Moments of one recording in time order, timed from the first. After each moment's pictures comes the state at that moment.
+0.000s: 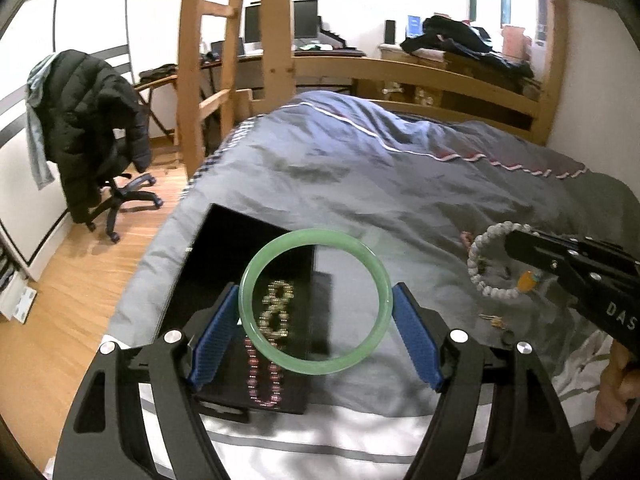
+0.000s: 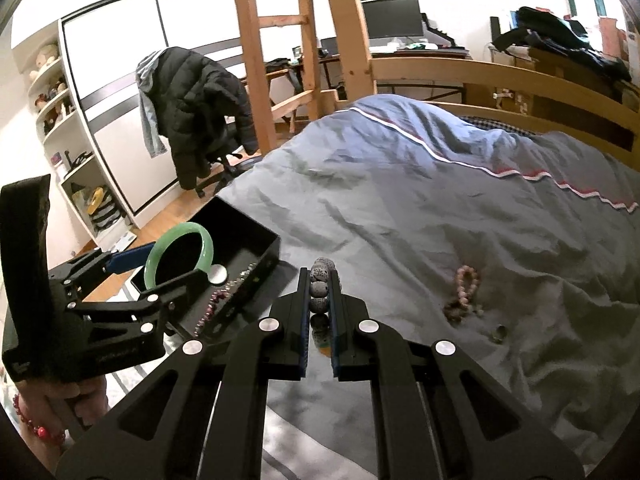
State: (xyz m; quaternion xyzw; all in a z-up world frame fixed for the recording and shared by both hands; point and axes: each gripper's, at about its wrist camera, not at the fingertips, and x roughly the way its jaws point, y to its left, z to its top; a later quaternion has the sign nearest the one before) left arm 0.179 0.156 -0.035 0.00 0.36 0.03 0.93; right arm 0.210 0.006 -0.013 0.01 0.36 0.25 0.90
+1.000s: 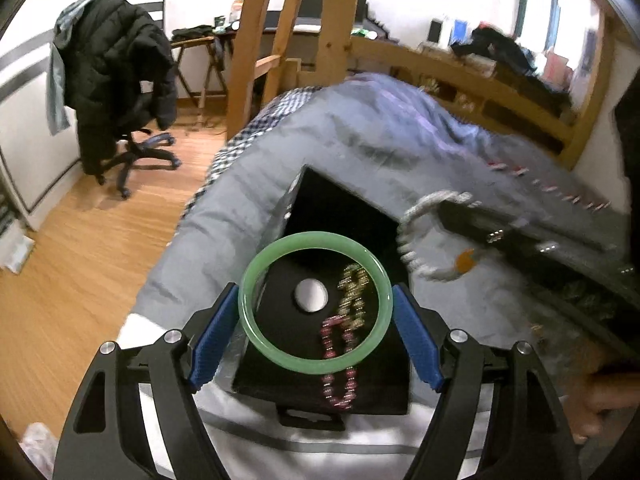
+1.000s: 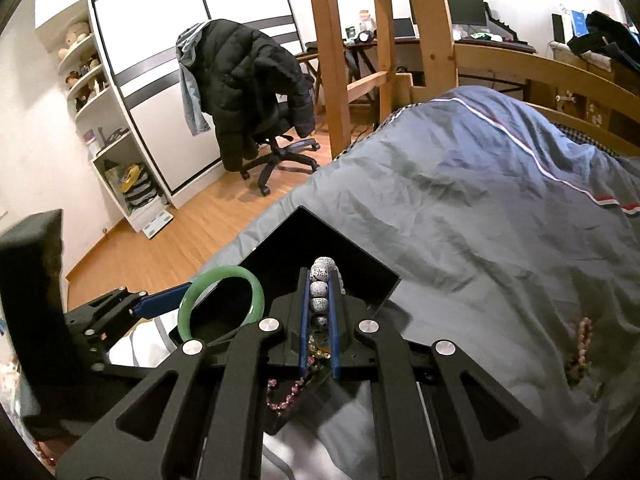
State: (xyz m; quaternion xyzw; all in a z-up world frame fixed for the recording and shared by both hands) left arm 0.178 0.241 -0.054 -0.08 0.38 0.05 0.92; right arm 0.256 0.132 -0.033 0.00 0.38 0.33 0.87
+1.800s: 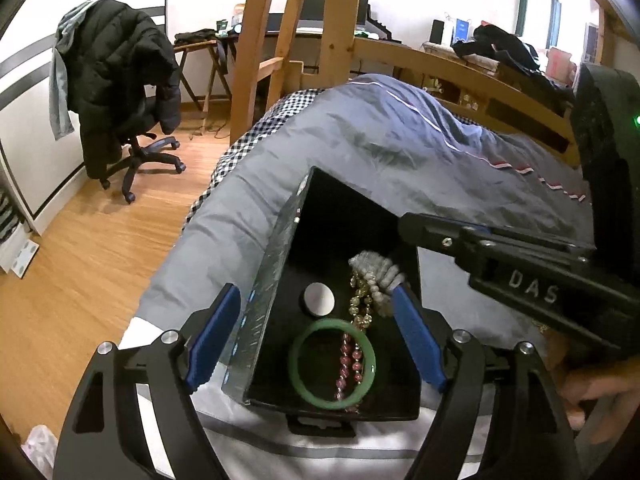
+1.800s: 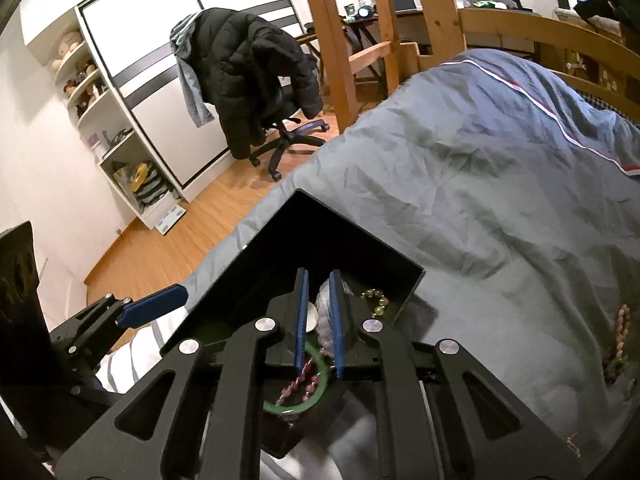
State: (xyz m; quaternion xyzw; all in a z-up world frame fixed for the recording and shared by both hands) left arm 0.184 0.242 -0.062 -0.07 0.38 0.07 0.92; right arm 0.279 0.142 -0.058 0.03 0.42 0.35 0.84
